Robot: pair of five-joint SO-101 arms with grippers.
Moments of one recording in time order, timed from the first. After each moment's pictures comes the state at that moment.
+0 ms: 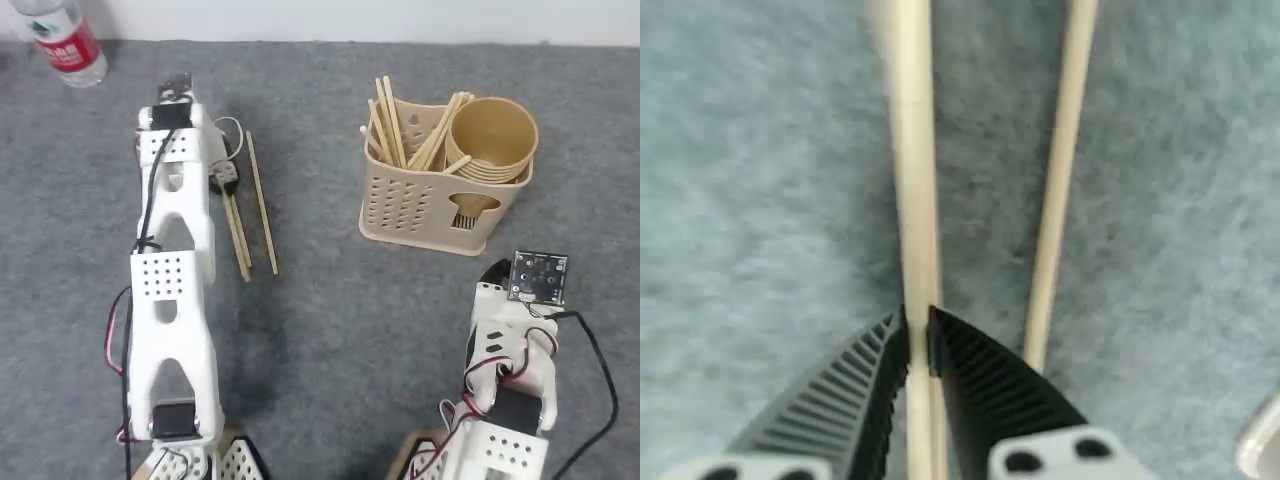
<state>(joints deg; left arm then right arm) -10.9 69.3 -71.8 98.4 15.3 12.7 -103.1 95.4 44.9 8.9</state>
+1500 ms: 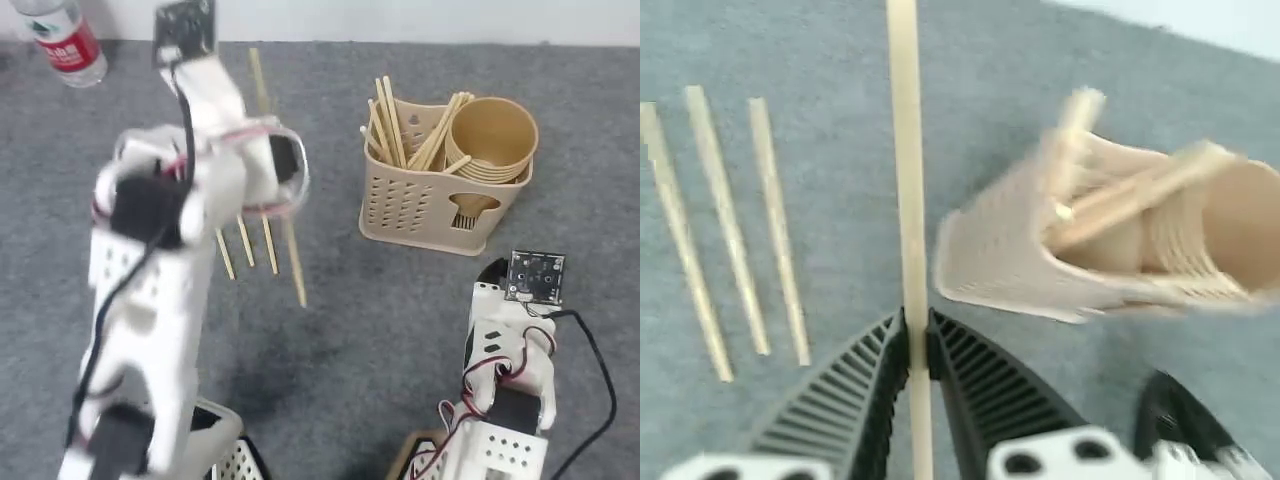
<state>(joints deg) 14.3 -18.6 -14.0 88.5 17.3 11.8 -103.1 95.4 44.9 9.0</state>
